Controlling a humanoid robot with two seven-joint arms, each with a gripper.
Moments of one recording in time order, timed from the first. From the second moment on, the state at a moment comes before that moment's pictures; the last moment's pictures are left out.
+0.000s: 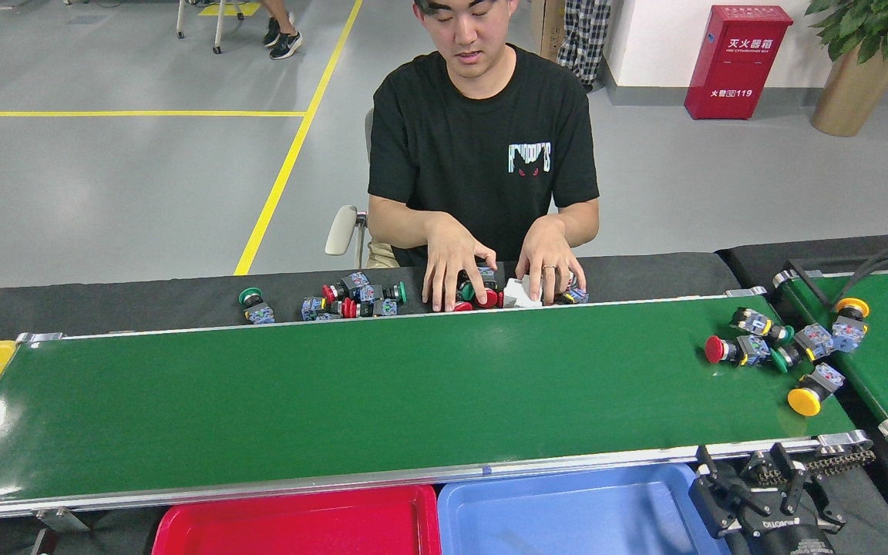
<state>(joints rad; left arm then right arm) 0.37 0.09 0.64 -1.65 -1.31 -0.50 0.05 0.10 -0.26 -0.02 -1.54 1.15 0.00 -0.02</state>
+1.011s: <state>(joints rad) 0.37 0.09 0.63 -1.66 -1.31 -0.50 0.05 -0.19 -0.23 0.02 -1.18 1.17 -0.04 0.06</state>
